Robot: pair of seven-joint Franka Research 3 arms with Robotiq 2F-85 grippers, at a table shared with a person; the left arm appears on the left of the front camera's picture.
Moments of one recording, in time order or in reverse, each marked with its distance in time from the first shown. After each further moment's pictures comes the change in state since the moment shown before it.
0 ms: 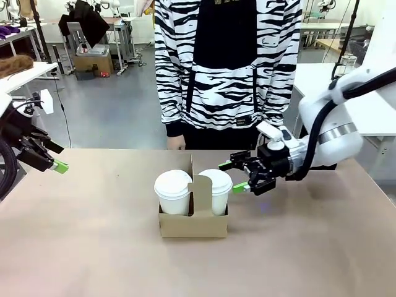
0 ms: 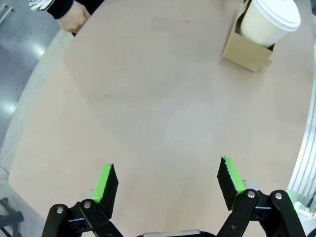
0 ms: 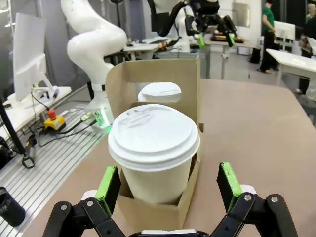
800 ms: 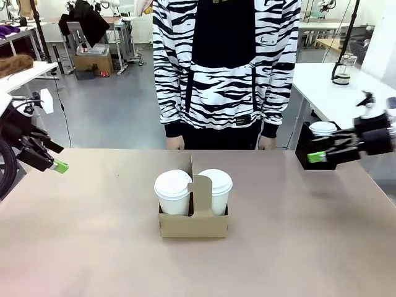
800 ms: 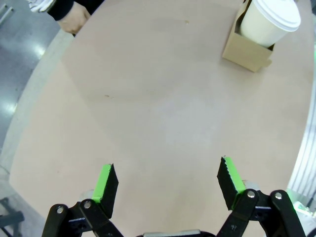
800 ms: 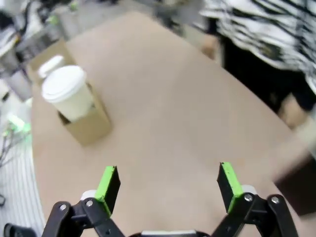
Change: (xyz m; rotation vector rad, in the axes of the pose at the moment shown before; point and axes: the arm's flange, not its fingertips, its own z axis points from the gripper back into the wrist) left arm 0.001 0.000 0.001 0.001 0.001 -0.001; right arm 0.079 0.124 0.190 -0.799 0.320 -0.370
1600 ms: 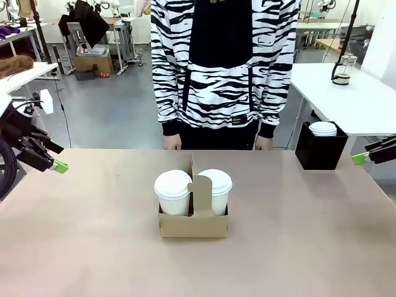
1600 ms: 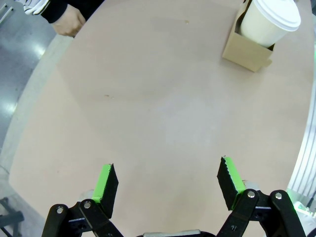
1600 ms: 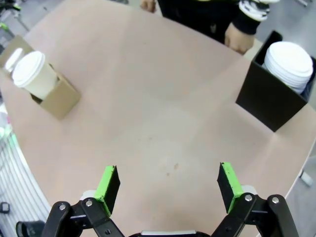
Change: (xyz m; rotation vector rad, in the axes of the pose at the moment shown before) left arm 0.000 0.000 0.000 0.000 0.001 0.000; right arm -0.011 0.006 0.073 -0.195 0.165 -0.170
